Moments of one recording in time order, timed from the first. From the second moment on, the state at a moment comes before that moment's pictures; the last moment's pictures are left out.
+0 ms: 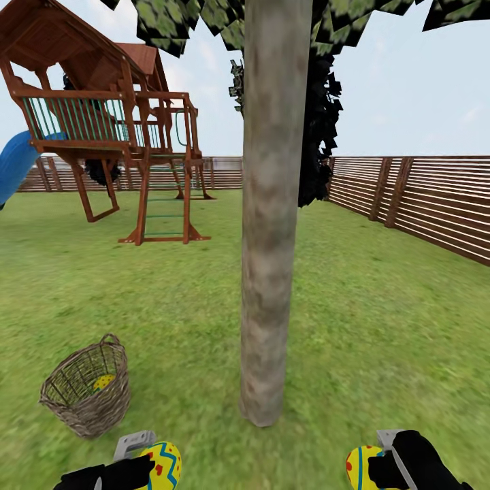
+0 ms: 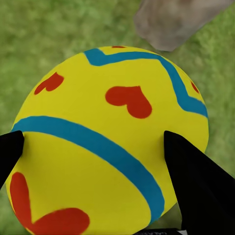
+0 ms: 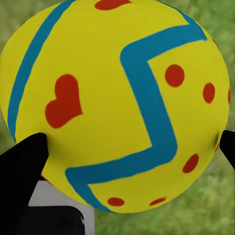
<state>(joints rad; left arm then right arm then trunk) -0.11 -0.04 0.32 -1.16 -0.12 0.71 -0.38 -0.26 -0.20 -0.03 -0.97 0.06 0.95 0.14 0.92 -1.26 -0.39</state>
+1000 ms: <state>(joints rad) -0.11 -0.04 0.32 -1.16 -0.12 0.71 -0.38 -0.26 -0.20 -0.03 -0.97 0.06 0.94 0.14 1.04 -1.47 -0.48</state>
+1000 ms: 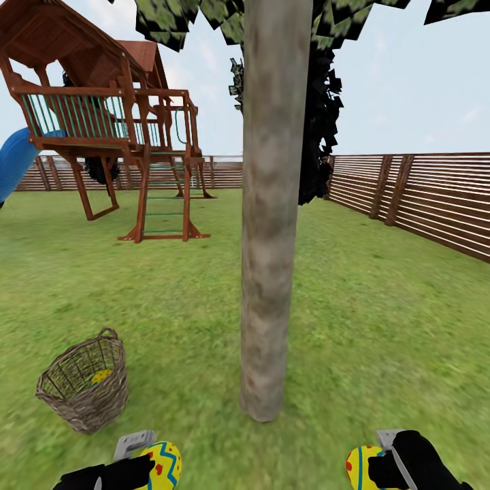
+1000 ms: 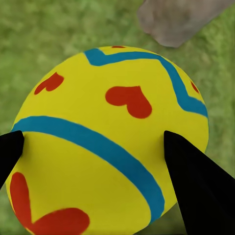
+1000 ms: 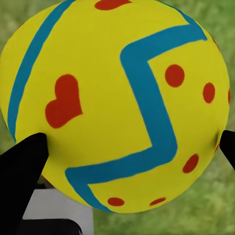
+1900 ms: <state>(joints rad) -0.11 -0.04 0.32 -1.16 -0.12 0.71 -0.38 -0.26 -0.20 -0.04 -0.97 0.06 0.94 0.14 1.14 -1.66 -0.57</state>
